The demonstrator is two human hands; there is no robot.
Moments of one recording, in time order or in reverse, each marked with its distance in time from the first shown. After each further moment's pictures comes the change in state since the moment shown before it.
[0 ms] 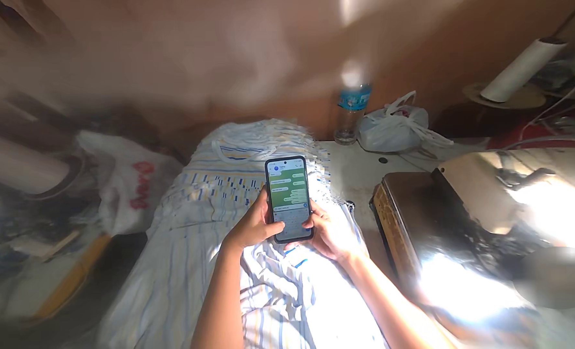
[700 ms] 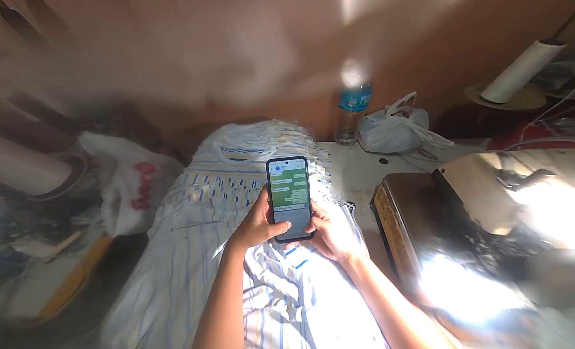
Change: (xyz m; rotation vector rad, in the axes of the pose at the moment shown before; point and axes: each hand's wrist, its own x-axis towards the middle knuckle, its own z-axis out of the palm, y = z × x) left_hand 0.001 0.000 0.006 0.023 0.057 0.042; right_hand 0.000 0.001 -0.001 -0.022 -0.023 -0.040
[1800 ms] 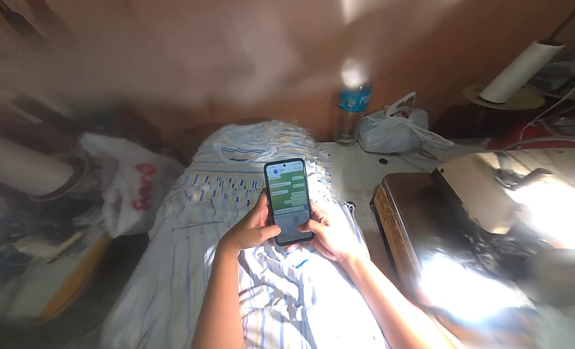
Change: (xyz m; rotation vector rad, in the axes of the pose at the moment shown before) left_hand -0.007 0.002 -0.014 -0.024 -0.162 -0.041; right_hand -0.001 0.000 0.003 -0.088 0.030 0.010
